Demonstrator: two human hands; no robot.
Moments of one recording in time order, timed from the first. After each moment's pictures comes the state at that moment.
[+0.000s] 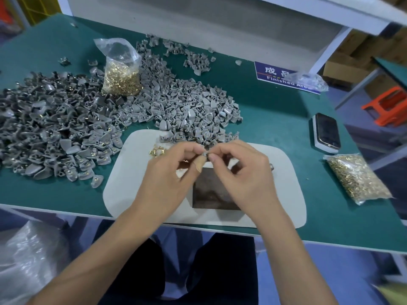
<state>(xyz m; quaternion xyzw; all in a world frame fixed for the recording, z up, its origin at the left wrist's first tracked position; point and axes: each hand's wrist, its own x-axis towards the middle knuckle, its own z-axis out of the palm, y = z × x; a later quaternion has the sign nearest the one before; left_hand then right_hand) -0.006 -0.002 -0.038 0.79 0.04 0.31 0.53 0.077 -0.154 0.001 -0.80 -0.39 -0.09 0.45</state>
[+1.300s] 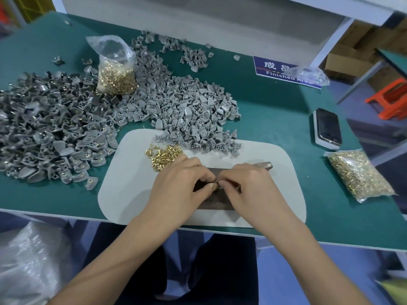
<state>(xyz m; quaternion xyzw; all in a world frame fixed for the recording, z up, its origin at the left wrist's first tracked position) 0.000 -0.021 -0.040 0.93 0.02 0.19 0.32 0.072 -0.186 0.004 -0.91 -0.38 0.05 0.17</state>
